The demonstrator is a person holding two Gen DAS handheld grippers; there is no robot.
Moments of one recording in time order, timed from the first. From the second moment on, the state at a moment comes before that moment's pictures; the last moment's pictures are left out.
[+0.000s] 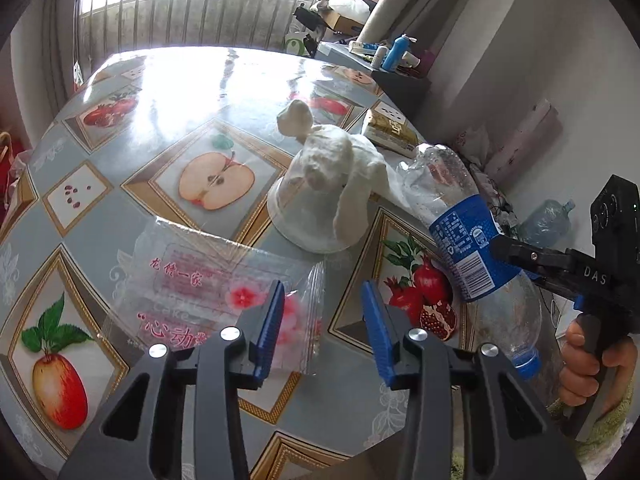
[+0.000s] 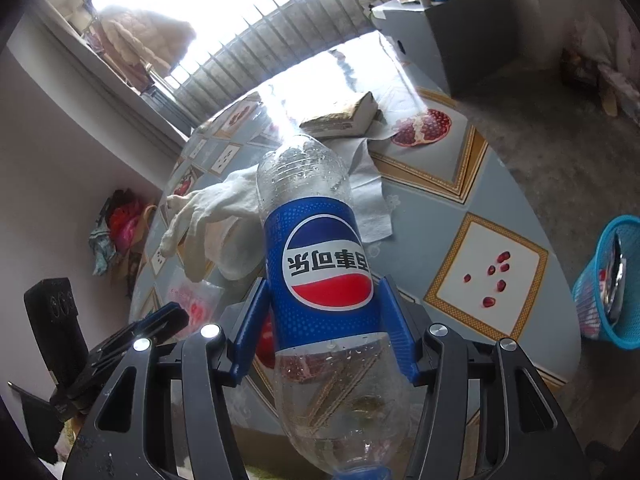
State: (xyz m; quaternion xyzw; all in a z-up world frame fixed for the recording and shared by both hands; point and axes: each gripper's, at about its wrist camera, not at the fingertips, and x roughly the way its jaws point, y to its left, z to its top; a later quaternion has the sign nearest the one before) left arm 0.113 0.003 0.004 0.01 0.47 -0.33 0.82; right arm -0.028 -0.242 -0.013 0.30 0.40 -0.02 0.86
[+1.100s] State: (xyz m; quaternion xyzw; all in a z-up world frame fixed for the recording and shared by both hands) left arm 0.120 -0.010 -0.026 0.12 0.44 -0.30 0.83; right arm -0.032 -0.243 -0.020 0.32 0.41 -0.02 0.86
